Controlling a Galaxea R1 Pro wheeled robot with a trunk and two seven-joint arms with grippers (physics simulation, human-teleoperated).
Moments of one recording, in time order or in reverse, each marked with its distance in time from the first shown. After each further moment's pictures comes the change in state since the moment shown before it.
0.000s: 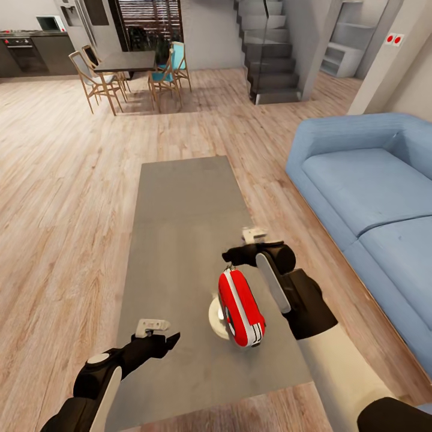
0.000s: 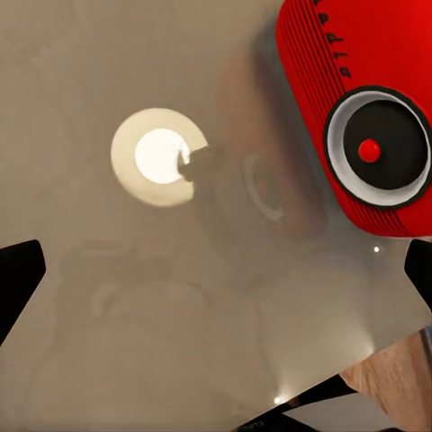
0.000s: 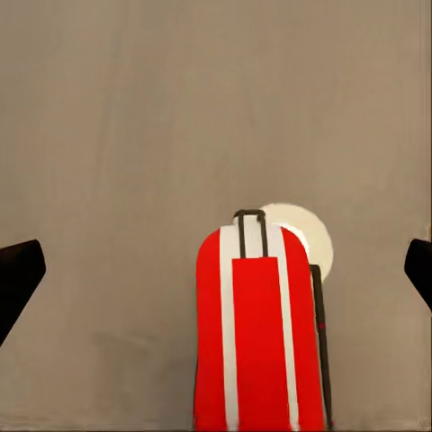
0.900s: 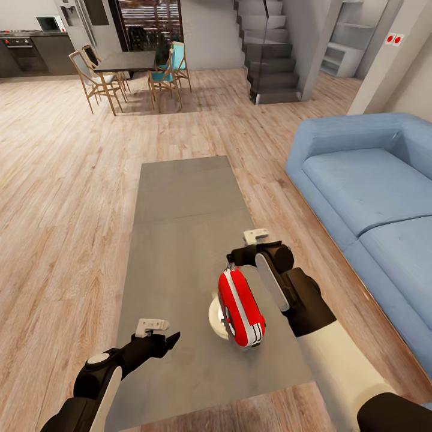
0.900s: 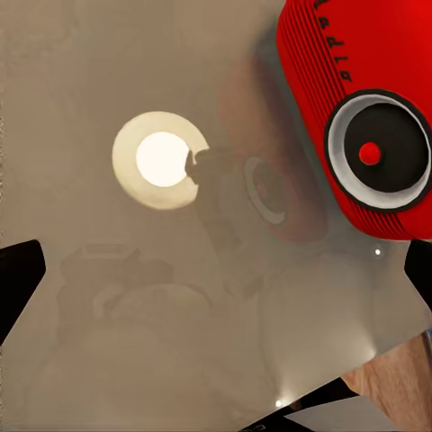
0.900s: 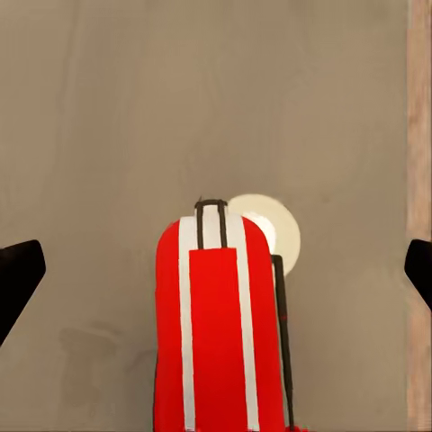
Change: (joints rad) left arm -0.001 0.001 0.000 0.001 0.000 -0.008 0.001; right arm -0.017 -0.010 0.017 0.044 0.020 0.000 -0.042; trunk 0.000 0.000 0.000
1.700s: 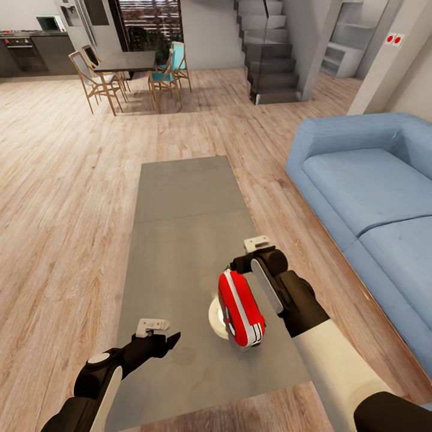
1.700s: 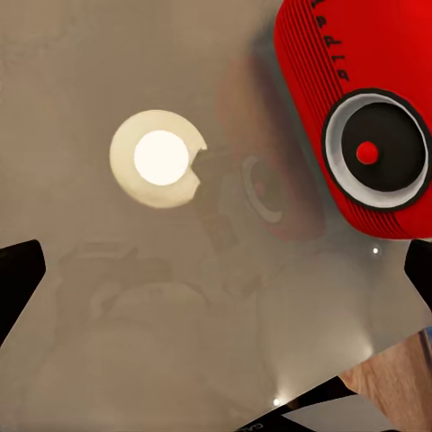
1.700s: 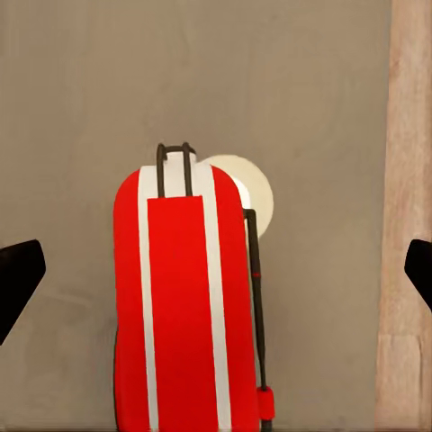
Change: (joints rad) left arm -0.001 -0.002 -0.001 0.000 0.001 0.004 0.000; right arm 0.000 0.013 0.003 0.108 0.049 0.000 -0.028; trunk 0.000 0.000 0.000
